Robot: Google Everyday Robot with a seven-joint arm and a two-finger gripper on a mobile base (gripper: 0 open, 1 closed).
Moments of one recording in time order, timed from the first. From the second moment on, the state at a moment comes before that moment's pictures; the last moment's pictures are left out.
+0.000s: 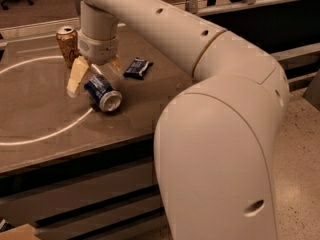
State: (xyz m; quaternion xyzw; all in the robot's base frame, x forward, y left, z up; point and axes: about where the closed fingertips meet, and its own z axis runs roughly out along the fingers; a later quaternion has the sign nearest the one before) arm 0.621 0.169 0.854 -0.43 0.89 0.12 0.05
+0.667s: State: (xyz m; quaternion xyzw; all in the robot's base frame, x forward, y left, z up) arm 0.625 0.175 0.848 -0.44 0.89 0.10 0.03
